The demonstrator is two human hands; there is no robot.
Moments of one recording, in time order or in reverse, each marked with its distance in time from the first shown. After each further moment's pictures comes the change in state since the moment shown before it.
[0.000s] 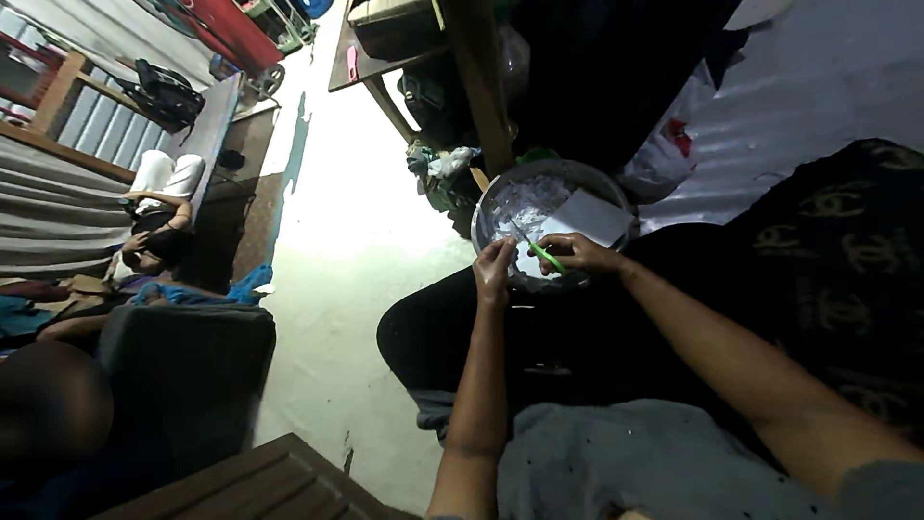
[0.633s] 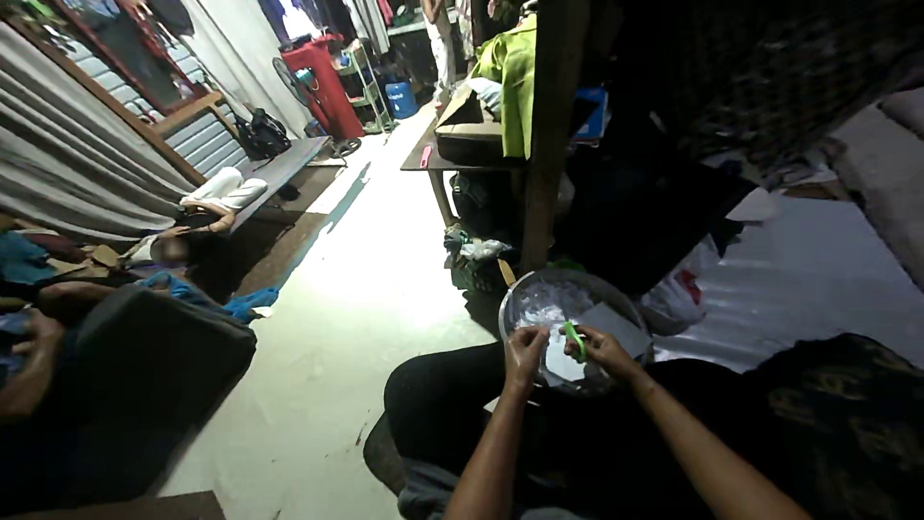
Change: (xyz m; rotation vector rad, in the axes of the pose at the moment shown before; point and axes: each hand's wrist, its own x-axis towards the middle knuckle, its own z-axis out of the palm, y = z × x) left_hand 0.008 -0.009 0.013 0.053 0.001 0.121; right_hand 0.007 0.012 -0.006 0.053 0.269 0.024
